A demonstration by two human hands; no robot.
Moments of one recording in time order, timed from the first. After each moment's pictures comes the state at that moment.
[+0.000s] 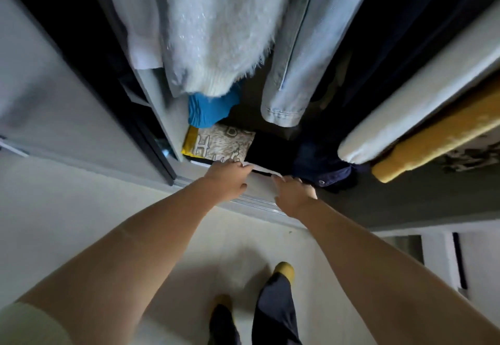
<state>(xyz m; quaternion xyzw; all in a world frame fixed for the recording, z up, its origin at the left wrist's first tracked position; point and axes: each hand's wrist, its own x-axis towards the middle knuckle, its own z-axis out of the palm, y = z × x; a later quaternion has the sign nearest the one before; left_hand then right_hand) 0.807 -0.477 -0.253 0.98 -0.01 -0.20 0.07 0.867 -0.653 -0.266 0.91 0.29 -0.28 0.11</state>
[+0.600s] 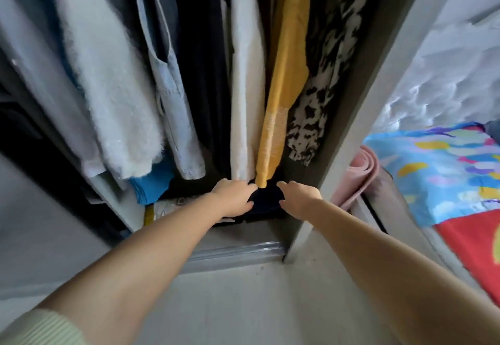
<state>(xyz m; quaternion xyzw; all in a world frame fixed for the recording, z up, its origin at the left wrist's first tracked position) 0.788 -0.636 -0.034 0.97 -0.20 -0.13 -0.03 0.804 -0.823 -0.032 0.97 0.16 -0.17 0.02</state>
